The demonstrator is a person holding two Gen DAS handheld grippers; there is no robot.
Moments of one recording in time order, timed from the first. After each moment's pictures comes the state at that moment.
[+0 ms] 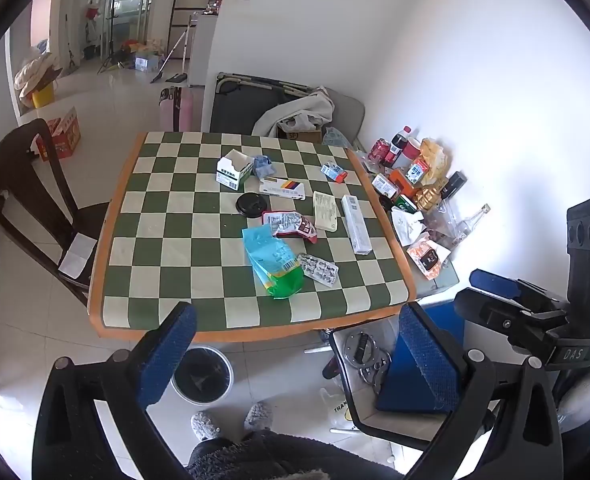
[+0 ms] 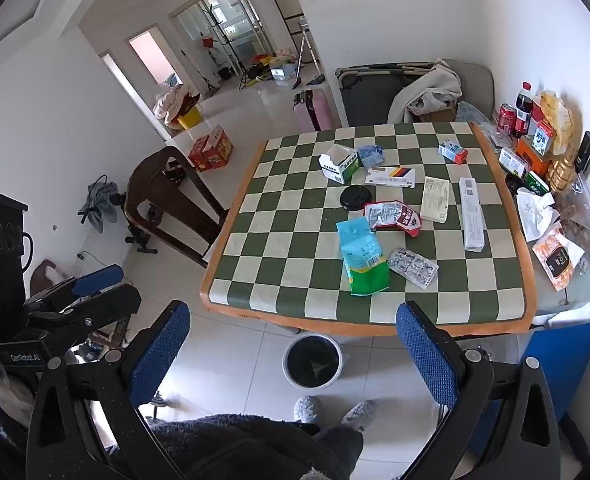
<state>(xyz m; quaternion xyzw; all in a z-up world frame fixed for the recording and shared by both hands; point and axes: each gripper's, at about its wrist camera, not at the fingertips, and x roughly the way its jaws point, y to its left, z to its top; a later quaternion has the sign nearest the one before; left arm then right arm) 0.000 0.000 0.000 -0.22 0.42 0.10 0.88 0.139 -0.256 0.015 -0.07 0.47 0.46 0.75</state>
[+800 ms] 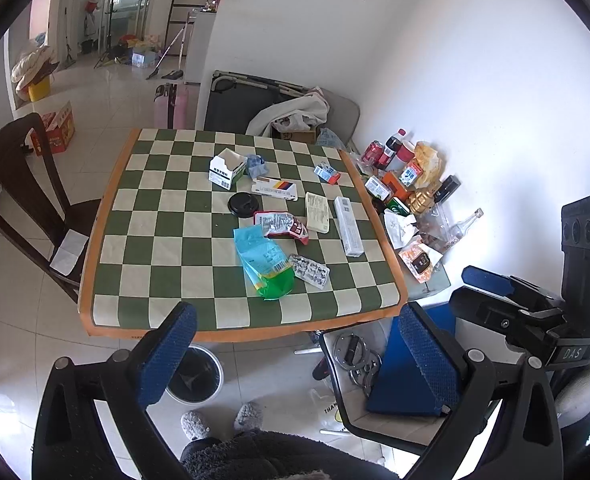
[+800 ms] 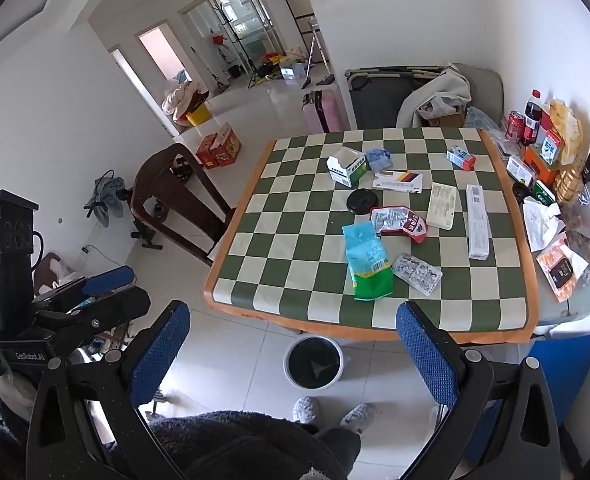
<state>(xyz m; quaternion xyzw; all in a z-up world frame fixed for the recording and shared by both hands) 0.009 -0.007 -0.006 -0.23 0.41 0.10 0.88 0.141 -0.251 0.020 -0.07 0.47 0.46 0.75</state>
